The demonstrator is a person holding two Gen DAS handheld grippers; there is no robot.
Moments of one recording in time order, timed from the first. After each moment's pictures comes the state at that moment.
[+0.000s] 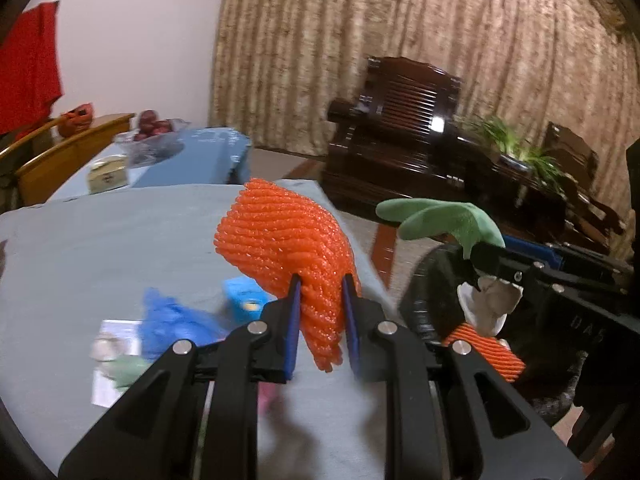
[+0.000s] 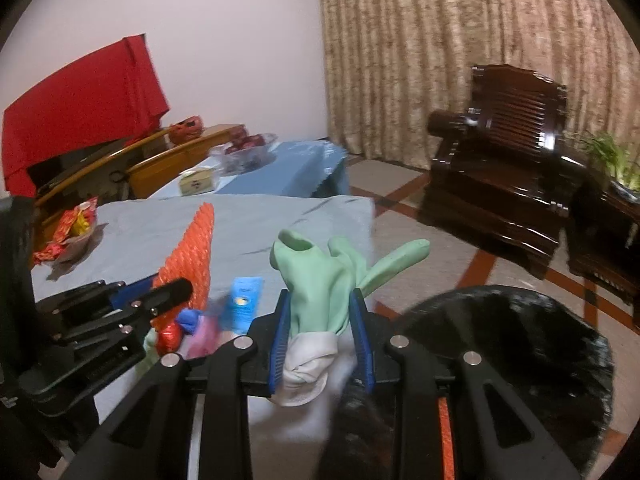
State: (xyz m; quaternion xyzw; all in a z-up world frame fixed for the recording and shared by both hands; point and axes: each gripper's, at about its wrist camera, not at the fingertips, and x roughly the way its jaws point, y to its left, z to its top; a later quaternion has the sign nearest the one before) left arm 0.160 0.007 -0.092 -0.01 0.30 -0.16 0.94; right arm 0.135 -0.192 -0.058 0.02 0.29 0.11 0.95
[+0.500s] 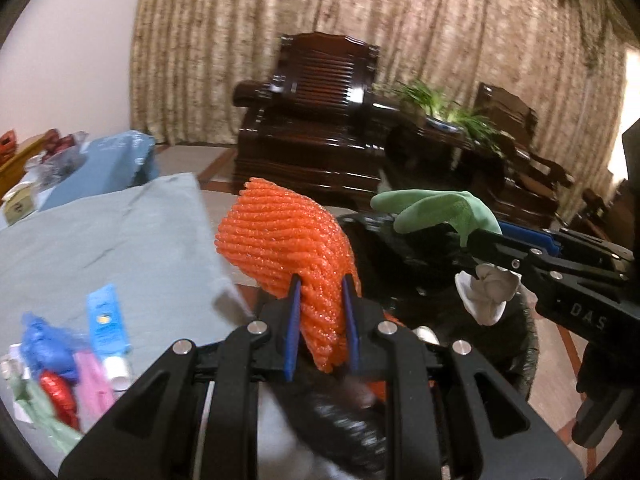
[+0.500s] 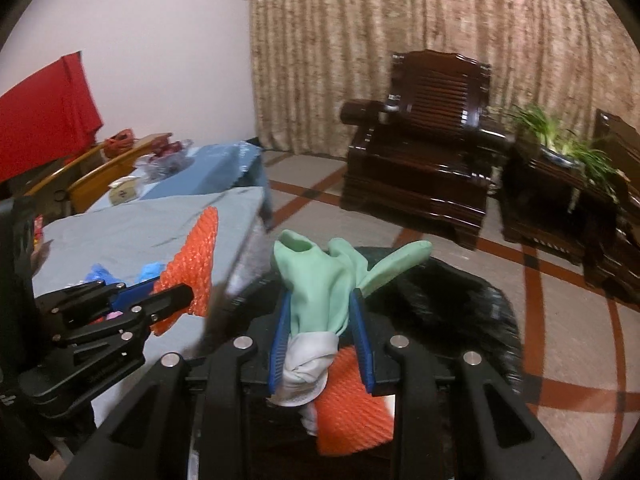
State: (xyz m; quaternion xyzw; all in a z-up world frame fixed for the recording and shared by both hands) left arm 0.158 -0.128 -0.117 0.03 0.32 -0.28 0.91; right arm 0.095 -0.315 -0.072 0.04 0.31 -0.01 0.95
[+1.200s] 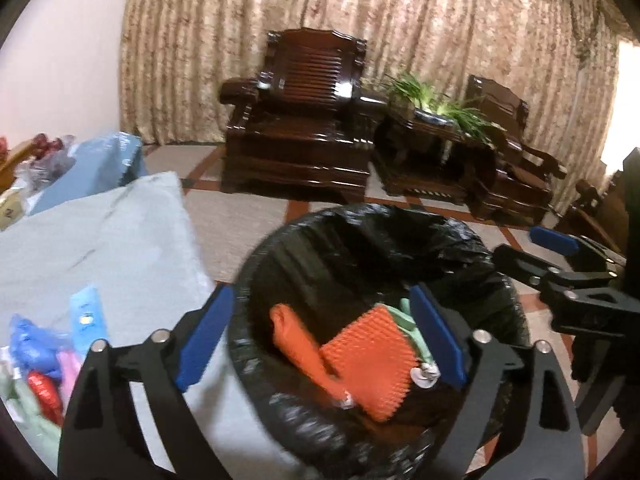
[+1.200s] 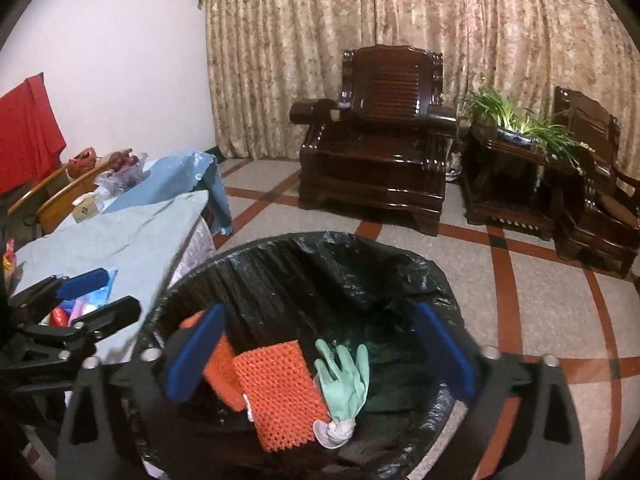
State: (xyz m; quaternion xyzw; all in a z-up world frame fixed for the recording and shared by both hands) left arm 0.151 -0.131 -0.123 0.03 0.31 -0.28 0.91; right arm 0.072 -0.357 -0.082 0.07 0.29 -0.05 0.95
